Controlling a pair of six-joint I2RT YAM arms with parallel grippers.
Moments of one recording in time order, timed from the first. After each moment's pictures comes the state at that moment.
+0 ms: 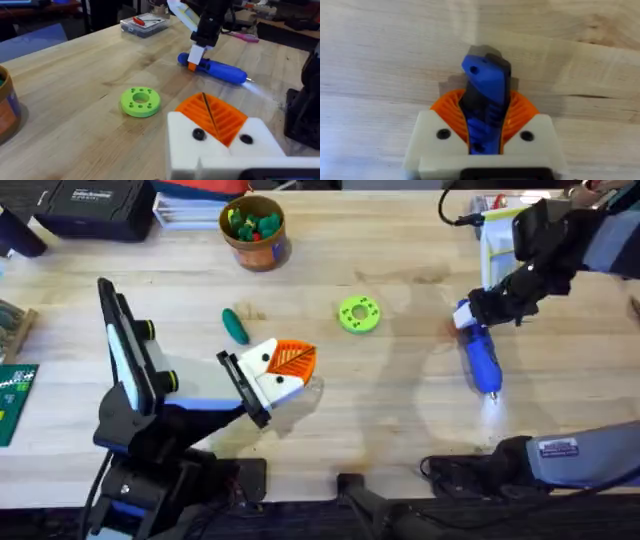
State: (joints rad) left arm -0.25 0.01 0.01 -0.07 0.76 -0.05; right arm -0.12 1.63 0.99 -0.79 0.03 -0.26
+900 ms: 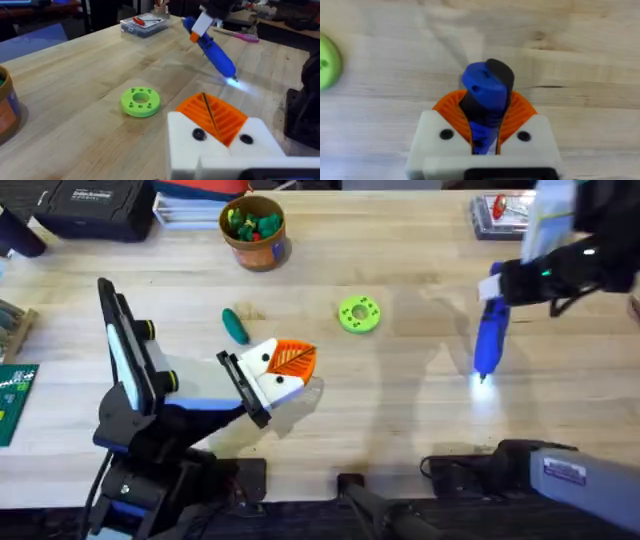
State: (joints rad) left arm -0.25 0.01 0.01 -0.07 0.76 -0.05; right arm -0.12 1.32 1.00 -0.82 0.03 -0.19
